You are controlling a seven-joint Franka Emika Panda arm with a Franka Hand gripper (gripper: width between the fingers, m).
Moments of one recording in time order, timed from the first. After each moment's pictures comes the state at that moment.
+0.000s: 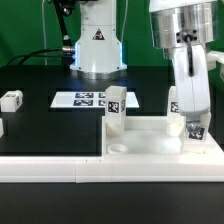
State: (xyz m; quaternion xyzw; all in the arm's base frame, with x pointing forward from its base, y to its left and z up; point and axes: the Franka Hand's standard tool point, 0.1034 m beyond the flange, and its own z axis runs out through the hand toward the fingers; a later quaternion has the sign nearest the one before) arm 0.630 0.114 0.068 -0.62 0.78 0.03 0.09
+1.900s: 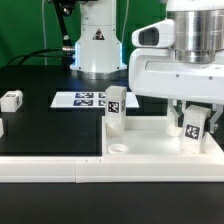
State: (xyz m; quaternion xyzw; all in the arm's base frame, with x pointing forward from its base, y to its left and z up) arm 0.631 0.119 0.064 -0.92 0.39 -0.01 0.04
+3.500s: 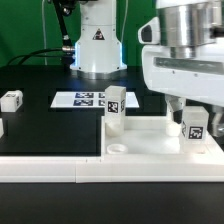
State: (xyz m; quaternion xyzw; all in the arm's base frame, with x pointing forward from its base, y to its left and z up) arm 0.640 0.119 0.069 -0.86 0.51 -0.01 0.08
